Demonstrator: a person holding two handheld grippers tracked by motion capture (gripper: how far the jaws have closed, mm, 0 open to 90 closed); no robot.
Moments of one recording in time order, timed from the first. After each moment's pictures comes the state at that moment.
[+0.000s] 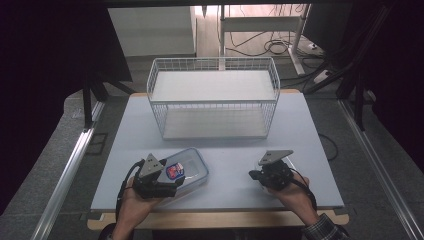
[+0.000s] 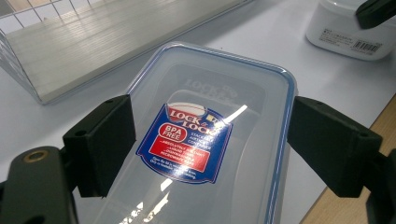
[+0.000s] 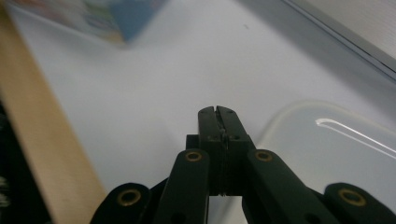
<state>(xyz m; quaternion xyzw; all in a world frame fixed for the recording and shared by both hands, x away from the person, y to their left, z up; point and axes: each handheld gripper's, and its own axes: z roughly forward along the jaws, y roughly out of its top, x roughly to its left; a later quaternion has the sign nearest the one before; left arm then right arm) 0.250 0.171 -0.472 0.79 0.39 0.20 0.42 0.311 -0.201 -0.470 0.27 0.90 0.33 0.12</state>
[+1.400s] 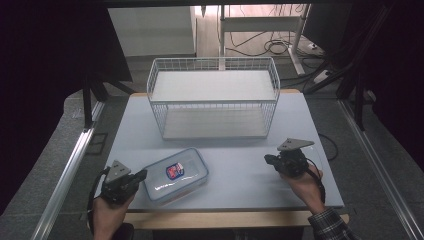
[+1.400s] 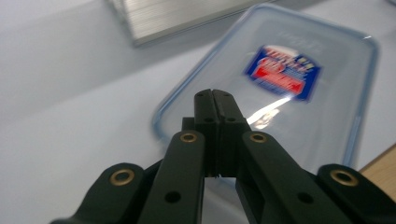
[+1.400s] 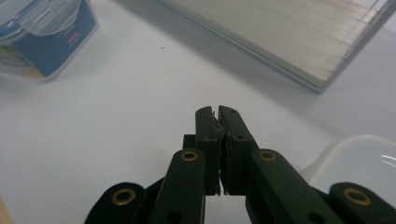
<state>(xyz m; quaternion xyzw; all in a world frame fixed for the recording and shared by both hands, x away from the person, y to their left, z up) 0.221 0.246 -0.479 0.74 0.50 0.21 0.39 0.343 -0.245 -0.467 0.33 0.85 0.37 0.16</state>
